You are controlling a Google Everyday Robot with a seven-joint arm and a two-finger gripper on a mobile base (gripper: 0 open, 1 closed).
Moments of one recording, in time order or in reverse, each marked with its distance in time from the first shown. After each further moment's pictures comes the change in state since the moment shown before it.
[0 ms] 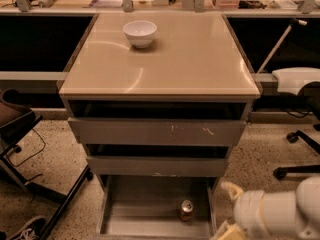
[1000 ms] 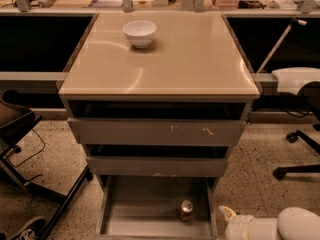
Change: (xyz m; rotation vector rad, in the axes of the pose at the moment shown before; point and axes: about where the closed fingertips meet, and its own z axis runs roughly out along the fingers) arm 0.082 0.004 0.070 0.024 0.023 0.153
